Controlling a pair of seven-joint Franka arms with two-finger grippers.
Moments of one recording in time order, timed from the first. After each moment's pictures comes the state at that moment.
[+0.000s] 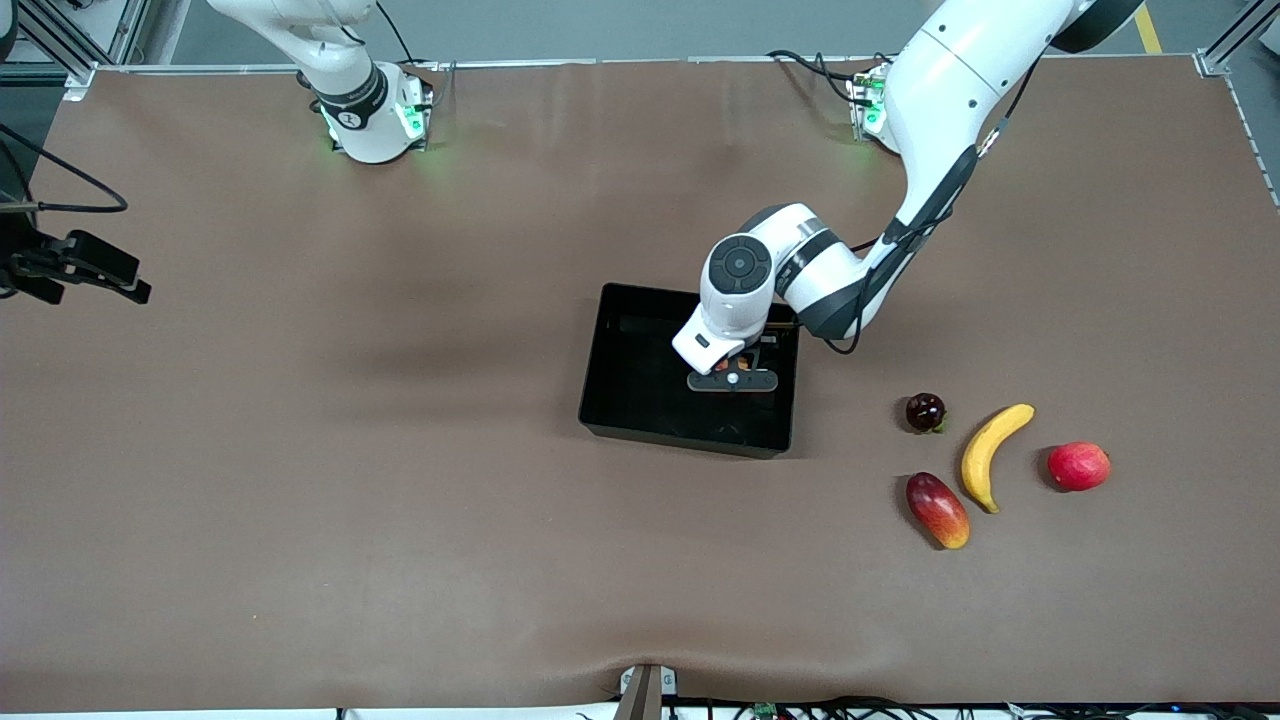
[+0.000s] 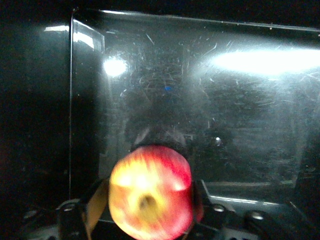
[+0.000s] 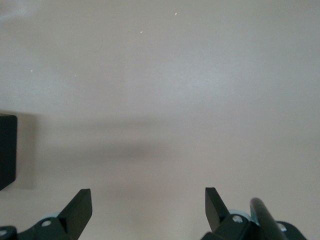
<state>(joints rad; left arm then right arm) -0.23 0.64 -0.49 -1.79 0.40 2.26 -0.89 -0.09 0.06 0.04 -1.48 0.01 1.56 -0.02</state>
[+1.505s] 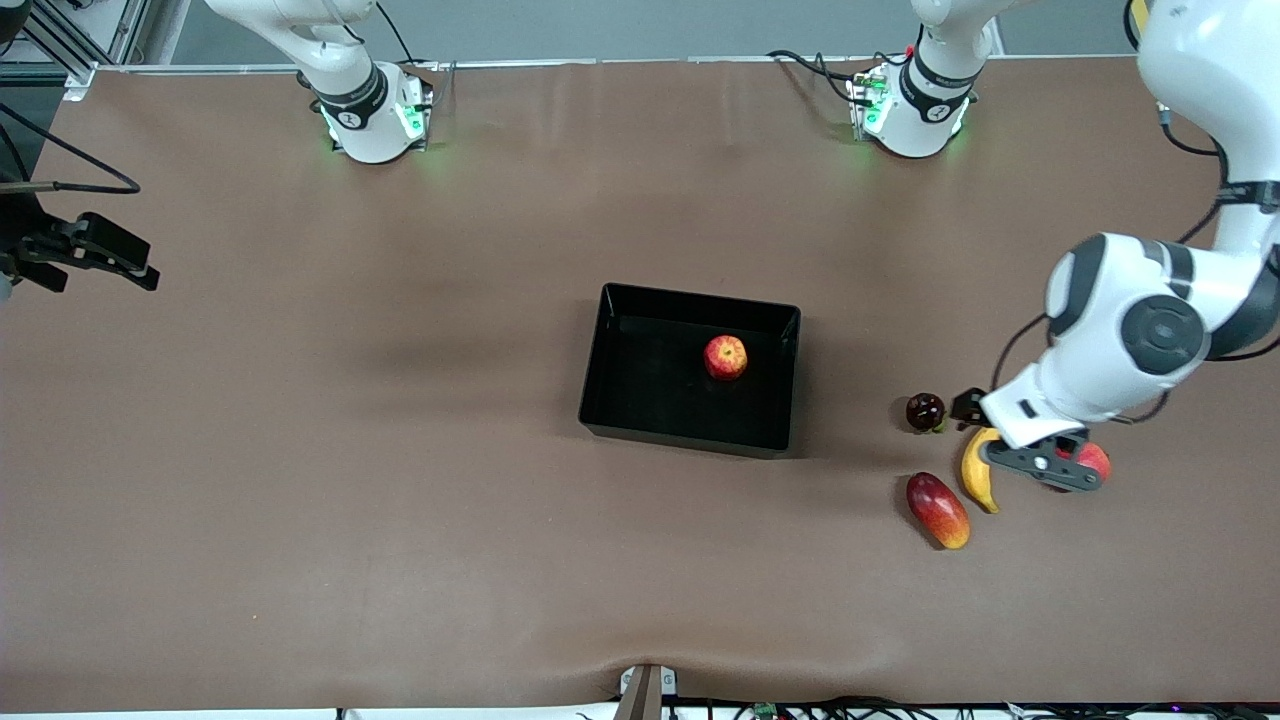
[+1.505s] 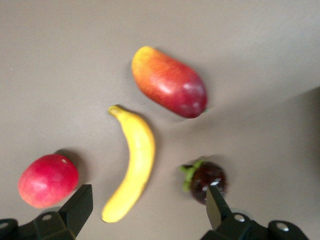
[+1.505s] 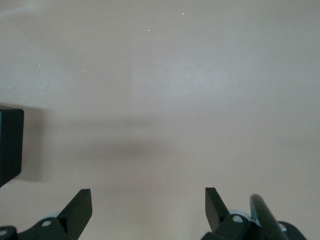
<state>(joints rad) 0.40 0.48 -0.52 -1.75 0.35 2.18 0.16 -0.04 0.06 0.04 -1.44 0.01 1.51 0.00</state>
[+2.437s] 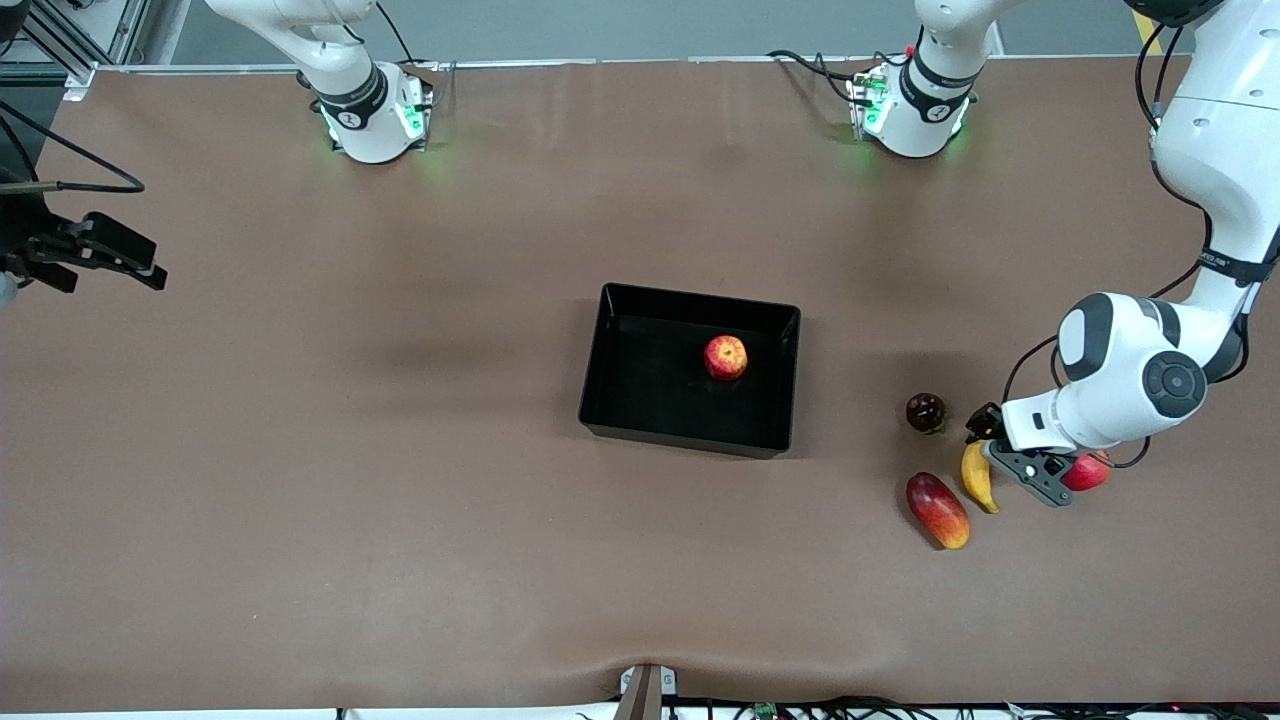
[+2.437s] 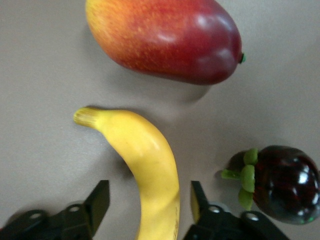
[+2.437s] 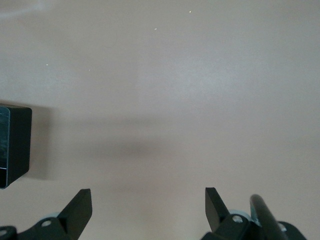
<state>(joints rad) 0.52 0.68 -0.52 -1.80 0.37 2.39 0.54 -0.04 0.06 0.04 -1.45 0.03 1.51 0.00</state>
